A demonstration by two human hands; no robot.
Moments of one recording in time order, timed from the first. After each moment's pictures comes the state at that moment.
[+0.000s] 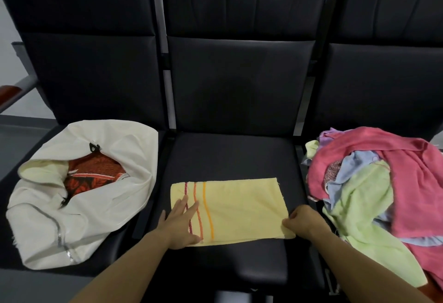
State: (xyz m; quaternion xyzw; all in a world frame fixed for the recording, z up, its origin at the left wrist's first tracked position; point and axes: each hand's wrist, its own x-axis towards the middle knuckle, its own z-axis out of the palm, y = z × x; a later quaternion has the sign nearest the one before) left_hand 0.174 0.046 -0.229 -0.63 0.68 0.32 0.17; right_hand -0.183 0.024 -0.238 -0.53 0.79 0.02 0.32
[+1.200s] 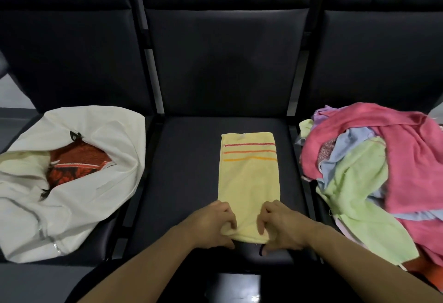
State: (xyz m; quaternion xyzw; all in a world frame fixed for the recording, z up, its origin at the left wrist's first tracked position) left_hand 0.091 0.062 -0.237 -0.44 0.84 0.32 0.04; right_hand -0.168 0.061 -0.226 -0.84 0.43 0.14 0.29
